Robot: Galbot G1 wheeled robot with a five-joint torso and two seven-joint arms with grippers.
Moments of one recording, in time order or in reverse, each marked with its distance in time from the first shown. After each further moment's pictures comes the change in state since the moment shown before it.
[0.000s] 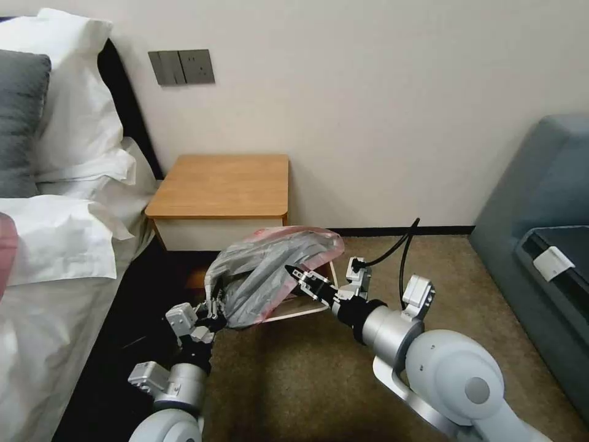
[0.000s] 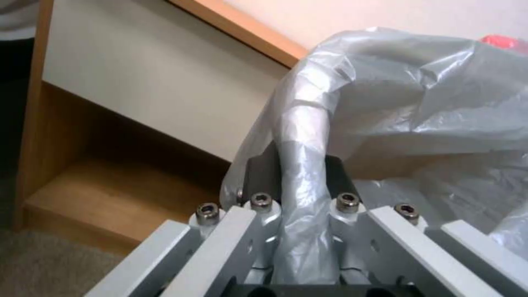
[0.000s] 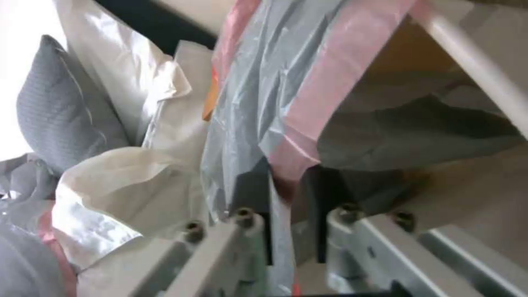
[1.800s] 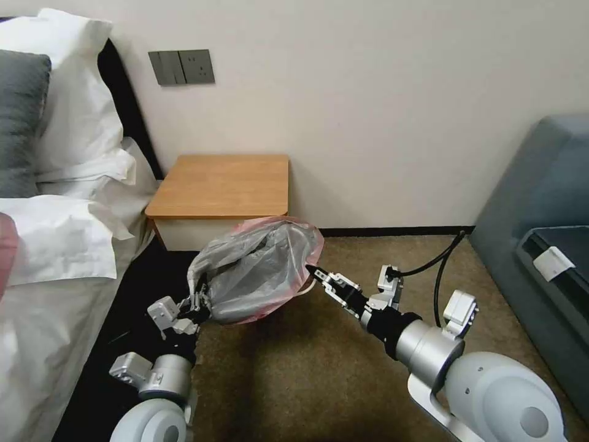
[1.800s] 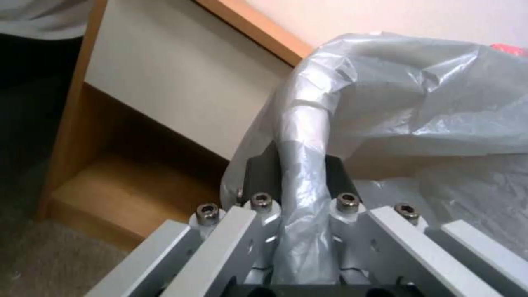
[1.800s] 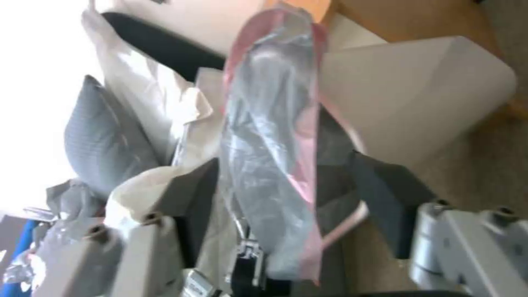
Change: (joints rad) left arm -0.029 0.022 -0.072 -0.001 -0.132 0.042 -0.039; right arm -0.166 -0.007 0.178 0.107 0.083 -0.001 -0.069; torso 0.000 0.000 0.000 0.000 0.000
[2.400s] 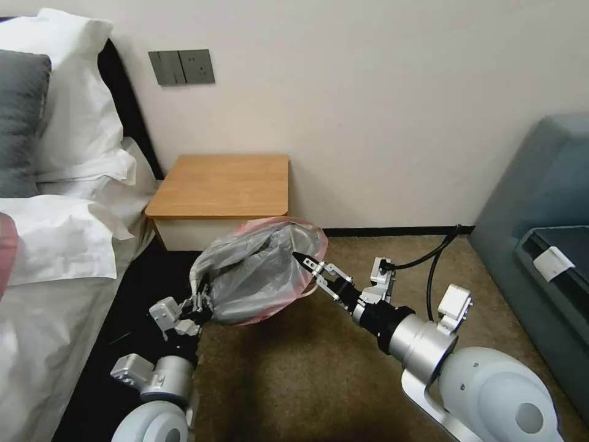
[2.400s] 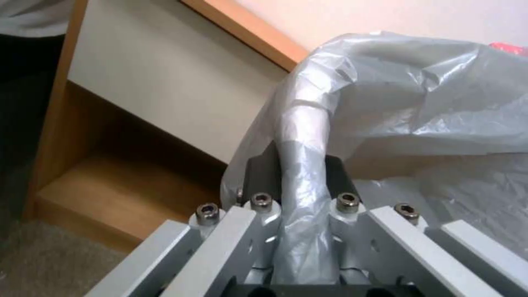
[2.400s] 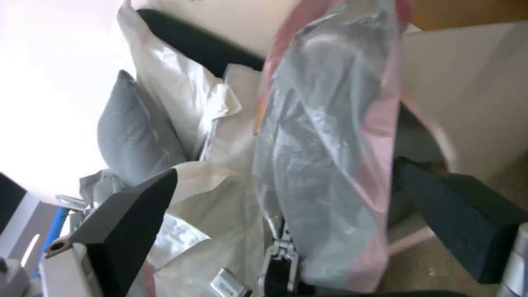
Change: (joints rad) left arm 0.011 -0.010 0.025 -0.020 0.024 0.001 0.002; right arm 0.038 0.022 -0.031 0.000 -0.005 -0.004 -0.035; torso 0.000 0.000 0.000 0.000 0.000
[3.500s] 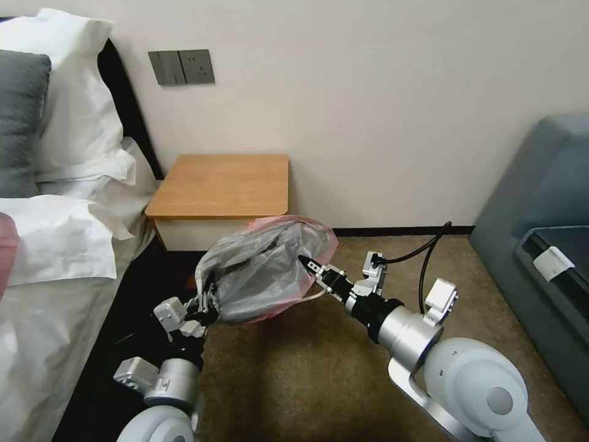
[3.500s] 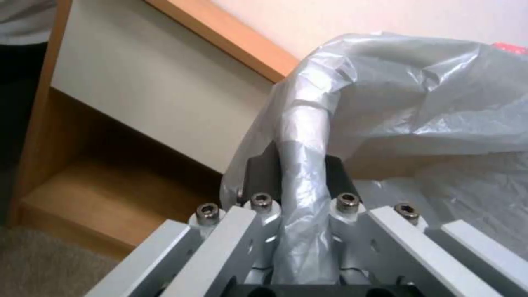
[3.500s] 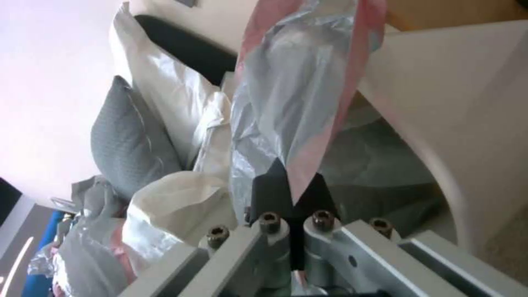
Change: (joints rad) left arm 0.022 -0.017 0.022 -0.037 0.028 -0.006 0.005; right arm 0.024 0.021 -0.026 -0.061 -0.069 0.008 -0.049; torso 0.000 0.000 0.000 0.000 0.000
